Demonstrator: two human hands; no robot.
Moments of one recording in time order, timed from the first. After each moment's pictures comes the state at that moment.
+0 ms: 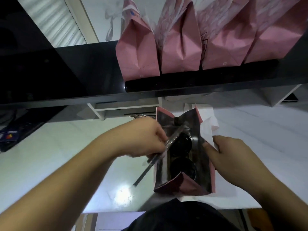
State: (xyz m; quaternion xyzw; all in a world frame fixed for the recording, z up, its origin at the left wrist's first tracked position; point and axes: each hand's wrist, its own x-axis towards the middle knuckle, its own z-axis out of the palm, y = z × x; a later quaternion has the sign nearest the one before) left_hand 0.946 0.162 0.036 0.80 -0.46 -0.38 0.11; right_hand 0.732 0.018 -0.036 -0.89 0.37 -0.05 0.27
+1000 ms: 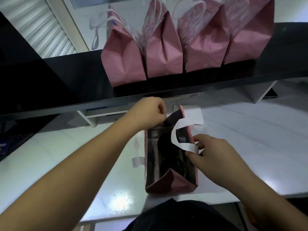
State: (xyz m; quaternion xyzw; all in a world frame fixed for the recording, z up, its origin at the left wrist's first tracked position) left_hand 0.963 0.078 -0.007 0.84 -0.50 -0.15 0.15; right_hand 0.718 0.029 -0.029 -0.88 0.36 -0.05 0.30
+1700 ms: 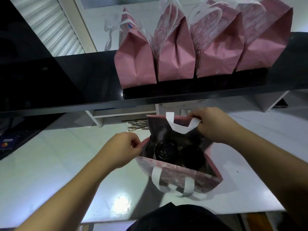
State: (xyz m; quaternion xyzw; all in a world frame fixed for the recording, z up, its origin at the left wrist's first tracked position) left_hand 0.981 0.202 -0.044 0.89 -0.40 -0.17 0.16; right_hand 0.807 -0.048 -0.012 -0.94 0.26 0.00 0.22
